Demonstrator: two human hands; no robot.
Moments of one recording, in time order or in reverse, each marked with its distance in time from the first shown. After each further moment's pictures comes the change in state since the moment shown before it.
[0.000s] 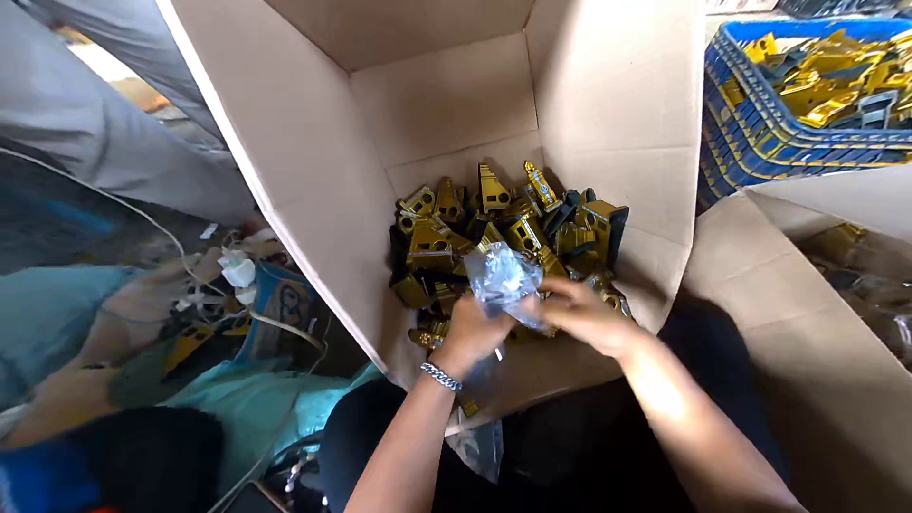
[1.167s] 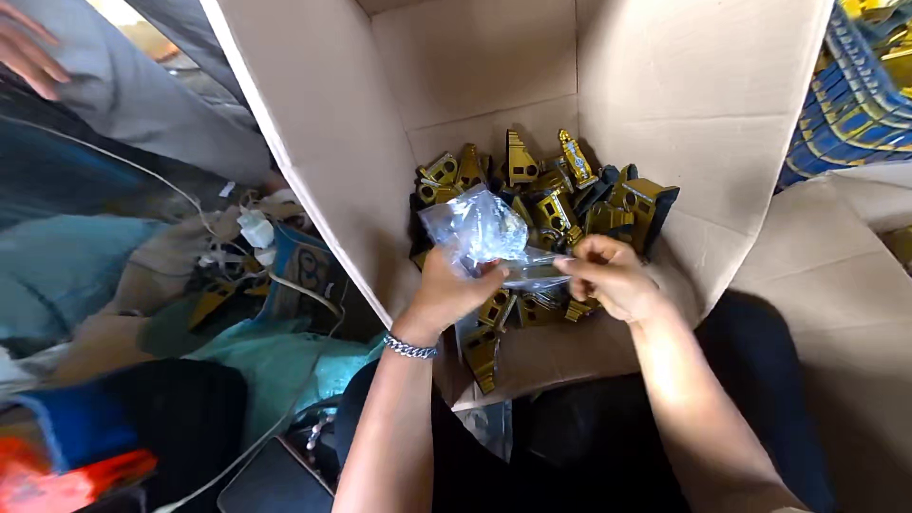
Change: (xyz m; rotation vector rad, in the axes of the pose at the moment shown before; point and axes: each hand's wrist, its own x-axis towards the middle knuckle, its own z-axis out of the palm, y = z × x) left_hand 0.002 0.006 -0.058 -0.021 0.095 0.218; right_hand 0.033 0.014 0.005 0.055 0.025 -0.038
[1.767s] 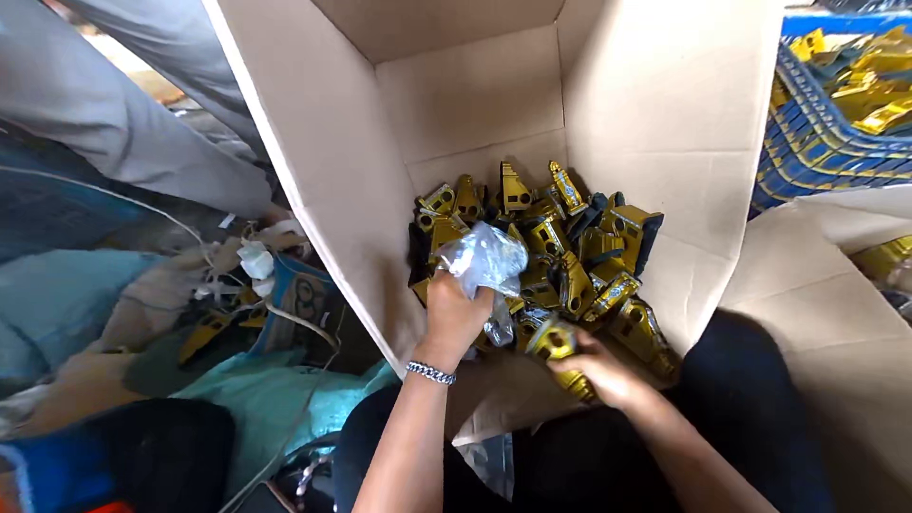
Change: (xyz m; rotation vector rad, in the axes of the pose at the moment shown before) left_hand 0.014 -0.017 0.017 0.297 0.249 0.069; right_hand -0.045 0.061 0.013 -0.017 0.137 0.401
